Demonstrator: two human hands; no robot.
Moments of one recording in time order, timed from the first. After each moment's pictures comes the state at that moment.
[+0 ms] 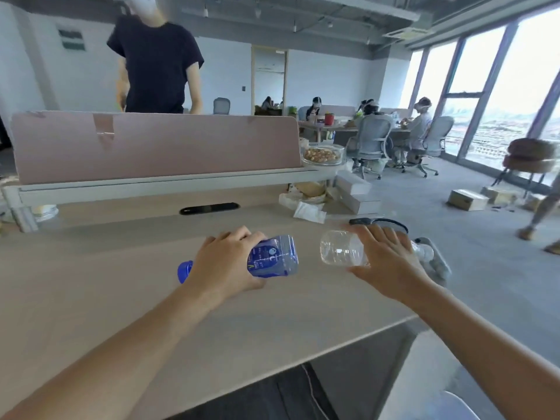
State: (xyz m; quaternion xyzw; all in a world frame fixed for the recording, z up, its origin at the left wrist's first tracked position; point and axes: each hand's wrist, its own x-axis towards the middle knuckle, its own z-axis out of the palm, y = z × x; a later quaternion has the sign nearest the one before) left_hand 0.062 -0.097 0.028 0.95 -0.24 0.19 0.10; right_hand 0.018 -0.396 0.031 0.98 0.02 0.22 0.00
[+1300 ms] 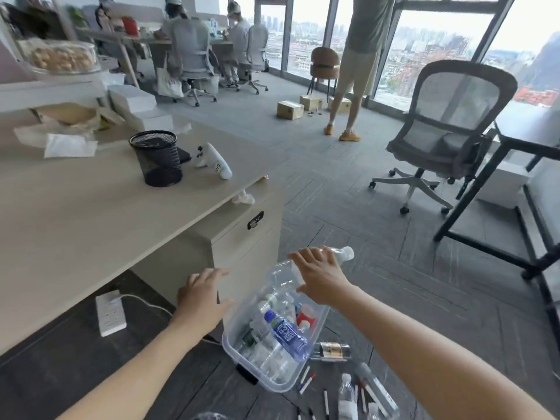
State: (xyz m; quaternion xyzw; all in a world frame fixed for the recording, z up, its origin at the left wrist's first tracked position) left_hand -0.062 -0.388 -0.185 0.90 -0.38 -0.08 0.20; right_hand -0.206 -0.616 -0.168 0.98 -0.17 -0.03 0.02
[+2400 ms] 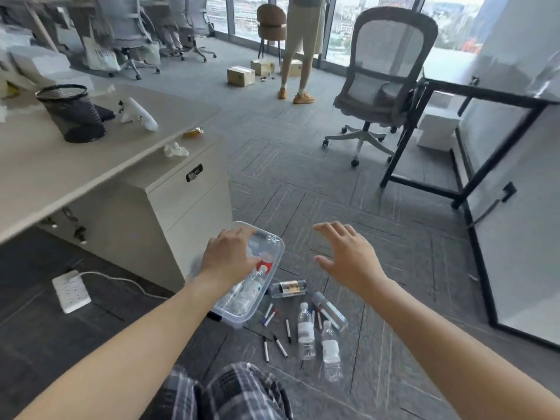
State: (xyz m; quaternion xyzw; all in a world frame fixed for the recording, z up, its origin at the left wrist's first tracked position) left_hand -0.235 -0.447 -0.166 0.83 -0.53 -0.03 0.18; right_hand -0.448 -0.583 -0.151 0.94 -0.33 0.12 -0.05
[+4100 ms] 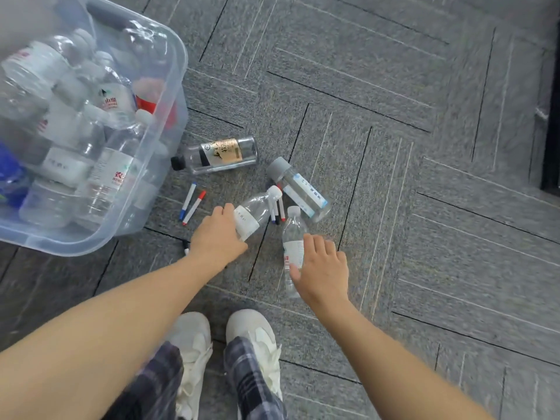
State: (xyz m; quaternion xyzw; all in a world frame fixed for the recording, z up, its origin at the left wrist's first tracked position) left_hand -0.333 -0.607 -0.679 0.83 -0.46 -0.33 0.00; right_hand -0.545 -0.642 -0.662 0.82 -0.52 -0.18 -0.17
